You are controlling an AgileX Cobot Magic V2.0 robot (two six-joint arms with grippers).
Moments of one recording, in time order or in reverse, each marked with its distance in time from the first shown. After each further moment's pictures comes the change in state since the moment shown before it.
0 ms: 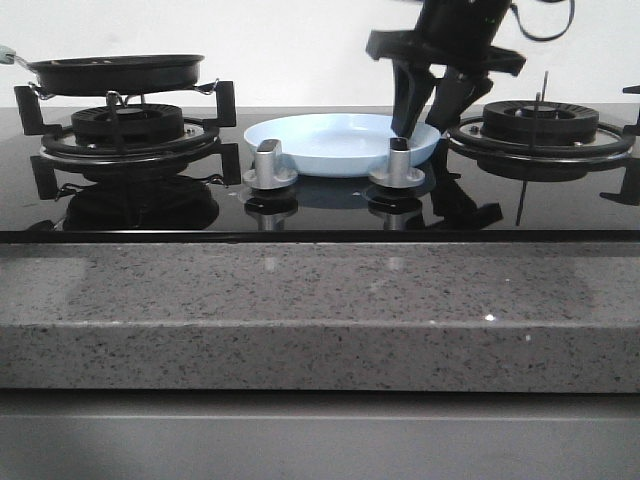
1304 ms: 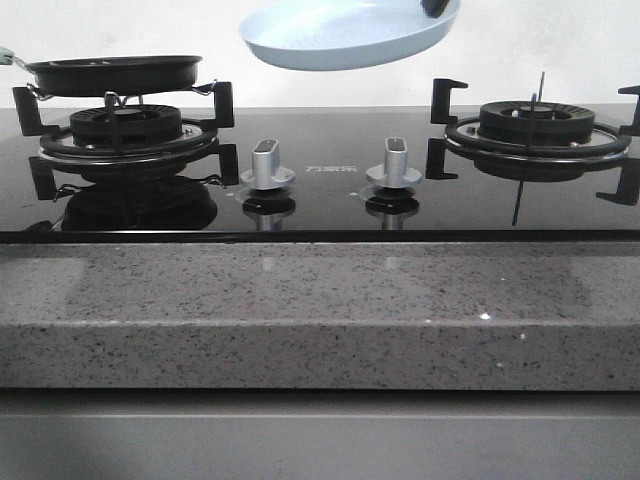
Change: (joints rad) left arm 0.000 0.000 0.000 -0.002 0.000 0.000; right arm -0.037 -0.186 -0.059 0.074 0.085 0.048
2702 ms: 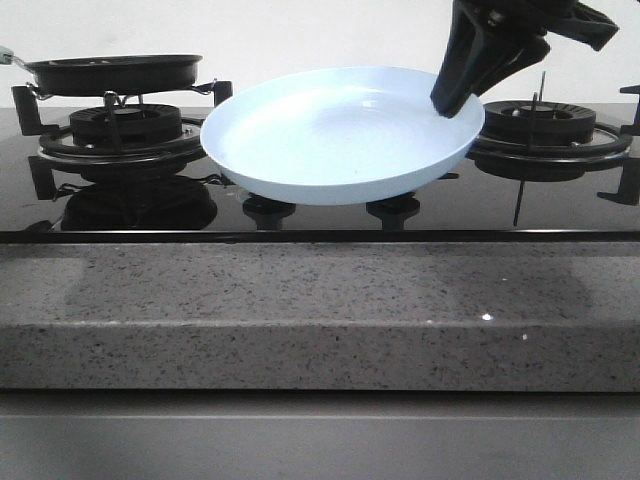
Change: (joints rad) left arm 0.063 0.379 -0.214 -0.434 0.085 0.008; right arm 0.097 -0.438 0.893 0.071 -0.465 -0.064
